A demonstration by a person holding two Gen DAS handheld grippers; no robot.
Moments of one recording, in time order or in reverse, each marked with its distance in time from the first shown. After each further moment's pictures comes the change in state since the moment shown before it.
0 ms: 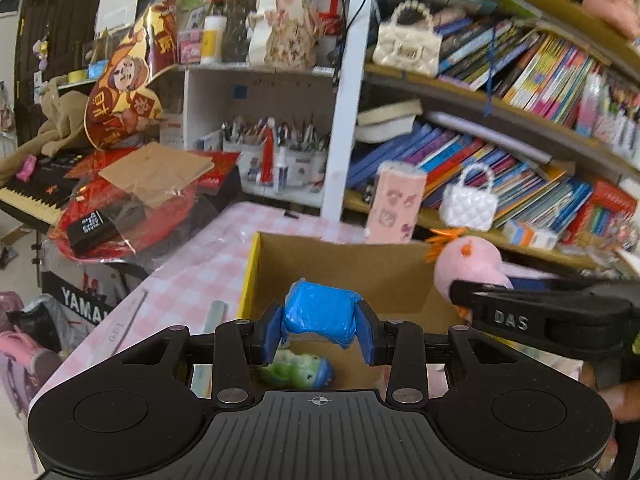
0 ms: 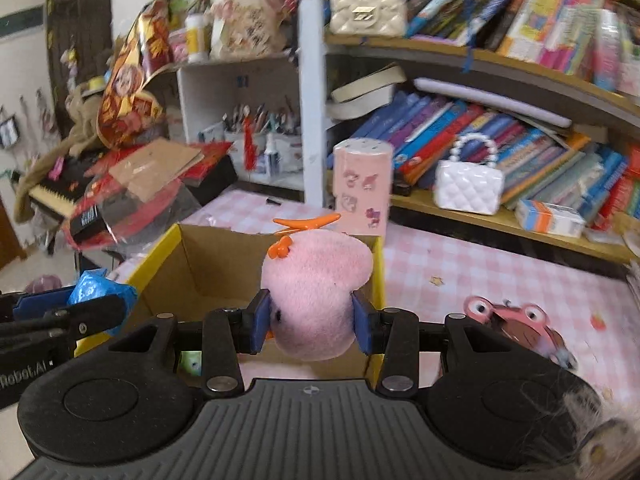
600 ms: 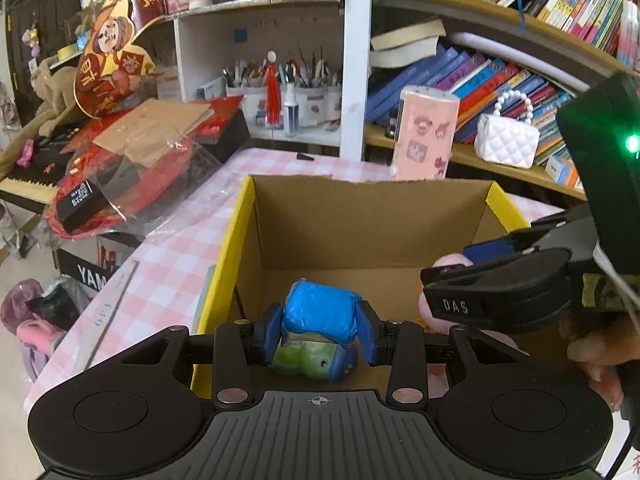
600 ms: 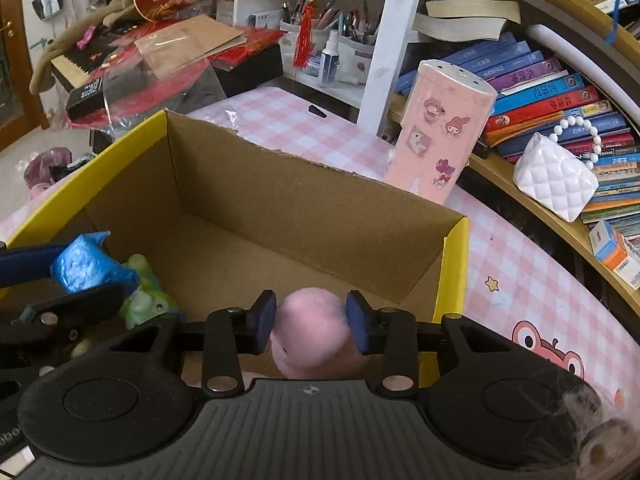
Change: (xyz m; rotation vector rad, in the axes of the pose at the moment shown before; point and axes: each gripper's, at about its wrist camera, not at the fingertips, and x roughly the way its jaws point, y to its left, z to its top) left arm 0.067 -0.014 -0.008 0.060 0.168 0.087; right arm 0.118 0.010 0.005 -0.259 0.269 0.075
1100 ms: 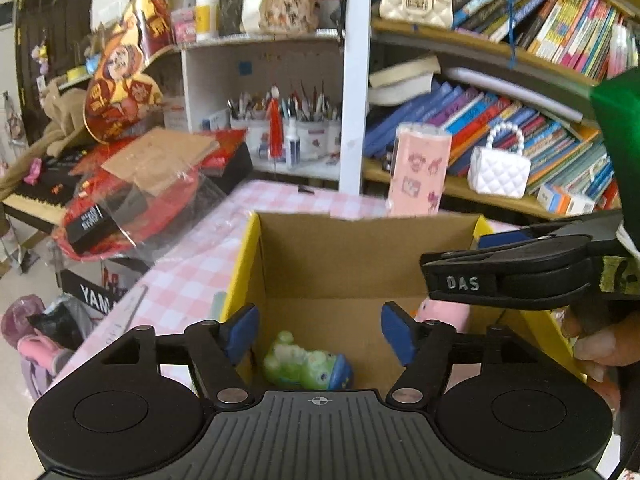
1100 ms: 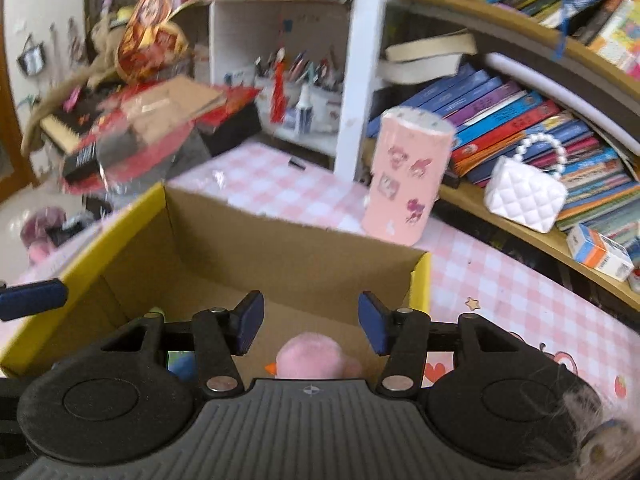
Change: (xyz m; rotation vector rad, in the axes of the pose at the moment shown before) left arm -0.033 0.001 0.004 -0.011 -0.110 -0.001; right arm -0.045 -0.008 0.004 0.122 -0.161 -0.030
